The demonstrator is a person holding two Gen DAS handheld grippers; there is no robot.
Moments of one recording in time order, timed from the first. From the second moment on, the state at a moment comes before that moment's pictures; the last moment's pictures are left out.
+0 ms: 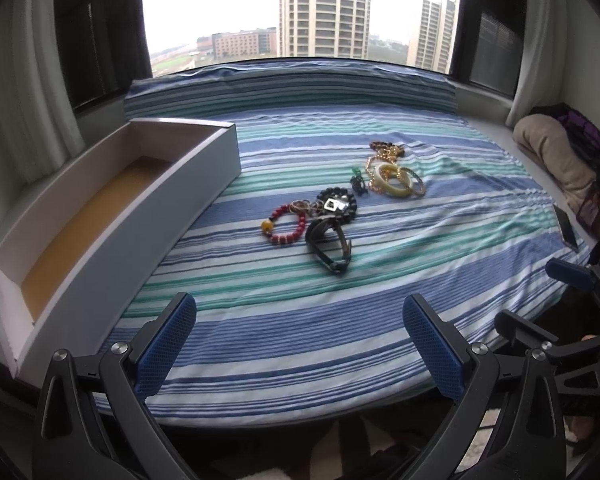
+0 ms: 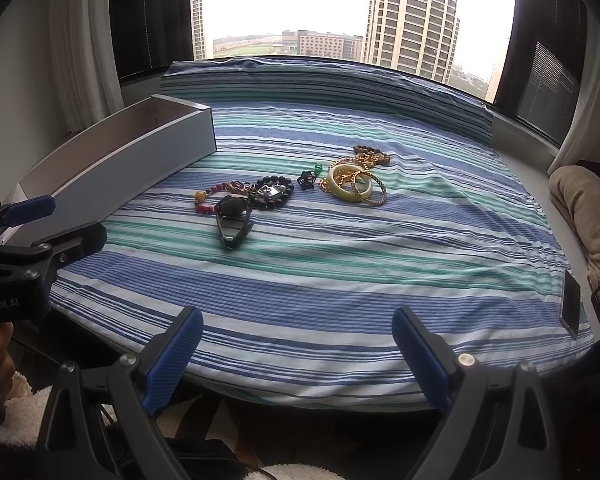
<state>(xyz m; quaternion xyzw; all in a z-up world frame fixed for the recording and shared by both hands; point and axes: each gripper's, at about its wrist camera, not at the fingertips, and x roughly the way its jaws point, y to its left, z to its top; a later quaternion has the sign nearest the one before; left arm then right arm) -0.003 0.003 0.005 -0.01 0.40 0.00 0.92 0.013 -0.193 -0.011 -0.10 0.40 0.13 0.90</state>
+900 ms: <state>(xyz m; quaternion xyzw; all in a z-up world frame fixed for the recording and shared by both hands) -0.001 0.007 0.001 -0.01 0.41 0.01 0.91 0.021 -0.195 -0.006 -0.10 0.39 0.14 0.90</state>
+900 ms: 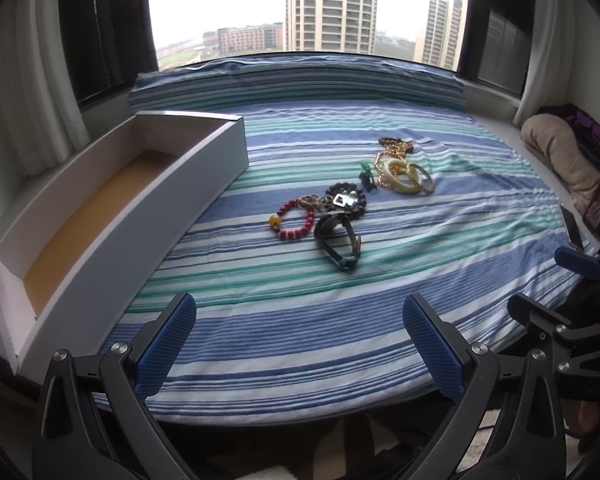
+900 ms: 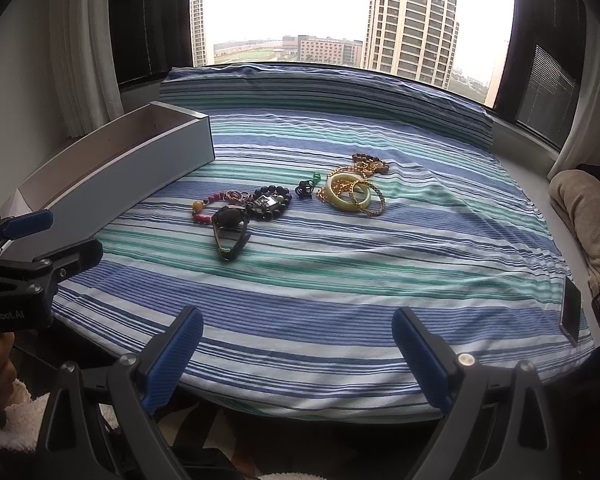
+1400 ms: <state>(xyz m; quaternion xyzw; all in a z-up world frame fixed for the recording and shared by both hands) 0.006 0.014 -0.014 -0.04 0.44 -0.01 0.90 0.024 -0.196 -0.013 -0.09 0.40 0.15 0.90</state>
